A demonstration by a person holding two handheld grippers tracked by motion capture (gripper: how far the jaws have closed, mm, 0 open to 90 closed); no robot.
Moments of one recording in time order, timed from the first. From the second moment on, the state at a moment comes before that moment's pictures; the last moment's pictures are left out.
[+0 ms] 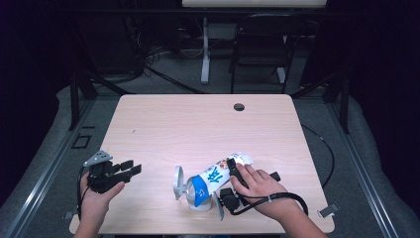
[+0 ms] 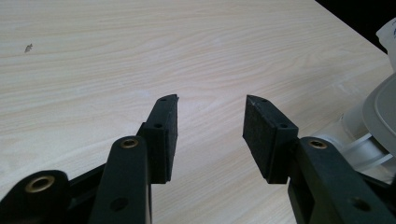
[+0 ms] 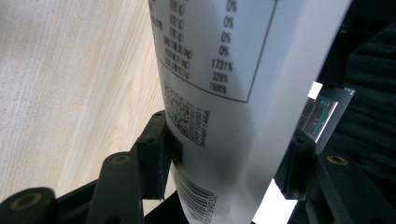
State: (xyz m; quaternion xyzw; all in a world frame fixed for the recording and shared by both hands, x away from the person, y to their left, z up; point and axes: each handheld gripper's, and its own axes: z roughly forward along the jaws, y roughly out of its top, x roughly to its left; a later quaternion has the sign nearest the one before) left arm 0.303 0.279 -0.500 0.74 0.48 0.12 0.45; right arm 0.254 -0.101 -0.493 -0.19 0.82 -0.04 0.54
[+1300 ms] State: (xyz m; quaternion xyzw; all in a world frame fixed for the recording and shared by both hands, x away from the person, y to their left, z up) left arm 0.304 0.280 -0.501 0.74 0.48 0.12 0.45; right arm 0.255 -0.102 -0.493 -0.20 0.82 -0.04 0.53
